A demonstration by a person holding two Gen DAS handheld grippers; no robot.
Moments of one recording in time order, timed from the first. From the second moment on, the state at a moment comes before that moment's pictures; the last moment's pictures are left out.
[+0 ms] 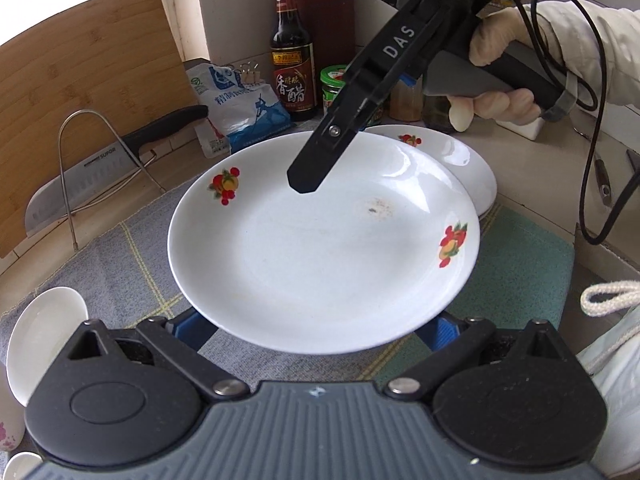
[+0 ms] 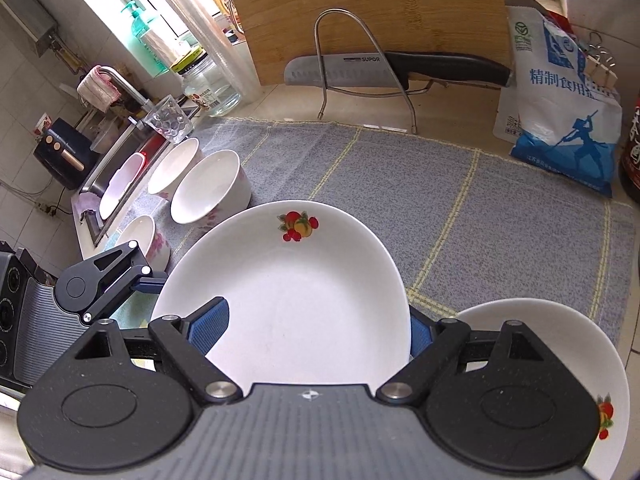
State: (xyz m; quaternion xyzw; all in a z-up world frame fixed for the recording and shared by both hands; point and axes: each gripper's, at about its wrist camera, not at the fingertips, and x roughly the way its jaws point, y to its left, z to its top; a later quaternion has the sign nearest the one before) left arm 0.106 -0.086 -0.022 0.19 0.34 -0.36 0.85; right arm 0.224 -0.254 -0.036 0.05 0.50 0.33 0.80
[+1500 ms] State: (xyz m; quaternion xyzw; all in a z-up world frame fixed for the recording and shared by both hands) left arm 0.147 -0.175 -0.042 0.26 0.34 -0.46 0.77; right arm 0.192 -0.377 -0.072 0.14 0.49 0.22 0.83
